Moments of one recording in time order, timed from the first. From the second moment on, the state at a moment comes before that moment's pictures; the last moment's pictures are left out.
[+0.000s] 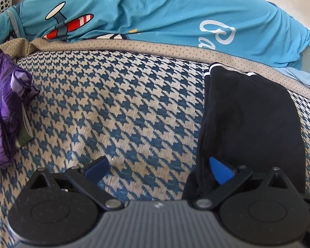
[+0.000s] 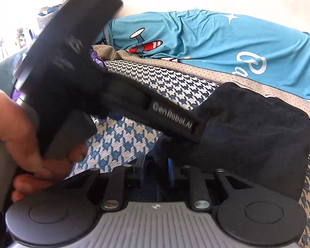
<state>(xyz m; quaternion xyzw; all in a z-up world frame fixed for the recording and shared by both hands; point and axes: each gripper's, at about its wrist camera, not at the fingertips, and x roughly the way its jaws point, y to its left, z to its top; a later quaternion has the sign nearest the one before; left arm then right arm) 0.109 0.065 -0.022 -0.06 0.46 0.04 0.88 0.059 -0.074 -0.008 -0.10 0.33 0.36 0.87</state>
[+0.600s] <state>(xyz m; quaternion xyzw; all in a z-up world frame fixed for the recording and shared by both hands) 0.086 0.057 -0.007 -0.04 0.44 0.04 0.90 0.032 -0.141 0.019 -0.06 0.34 0.29 0.89</state>
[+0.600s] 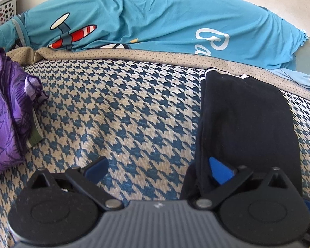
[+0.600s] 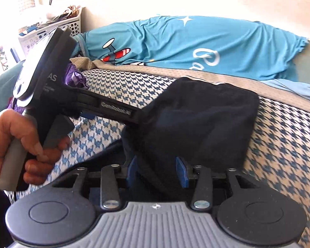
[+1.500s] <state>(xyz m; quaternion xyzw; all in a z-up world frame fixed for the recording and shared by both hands) 0.024 0.048 0.005 -0.04 0.42 0.00 0.90 -0.059 -0.250 0.012 -0.01 0.39 0.05 0.92</state>
